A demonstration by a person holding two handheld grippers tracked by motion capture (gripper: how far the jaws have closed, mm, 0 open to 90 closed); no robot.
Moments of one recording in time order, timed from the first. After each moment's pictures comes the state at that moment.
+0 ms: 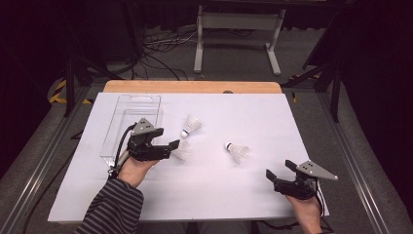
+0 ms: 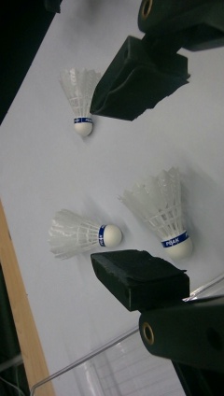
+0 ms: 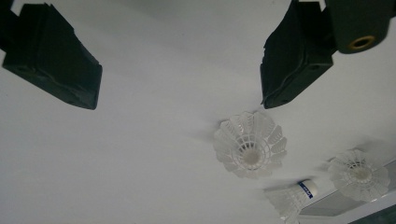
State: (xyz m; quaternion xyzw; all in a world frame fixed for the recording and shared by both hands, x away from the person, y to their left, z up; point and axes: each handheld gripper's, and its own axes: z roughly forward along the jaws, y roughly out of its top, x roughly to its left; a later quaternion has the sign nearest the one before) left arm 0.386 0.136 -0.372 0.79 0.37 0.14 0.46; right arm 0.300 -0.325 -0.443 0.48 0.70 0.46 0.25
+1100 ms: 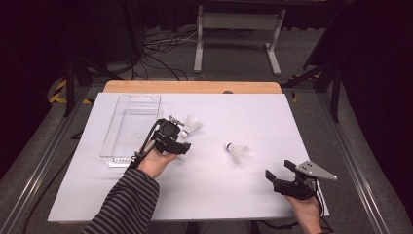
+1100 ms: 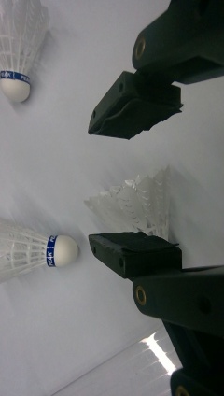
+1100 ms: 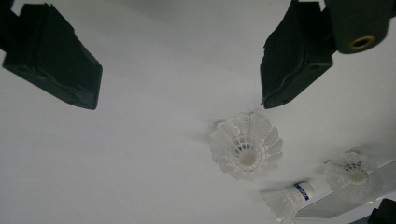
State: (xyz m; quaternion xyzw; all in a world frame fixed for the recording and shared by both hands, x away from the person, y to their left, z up) left arm 0.421 0.077 -0.384 0.86 0.42 0.09 0.29; right arm 0.301 -0.323 -0.443 0.48 0.71 0.46 0.24
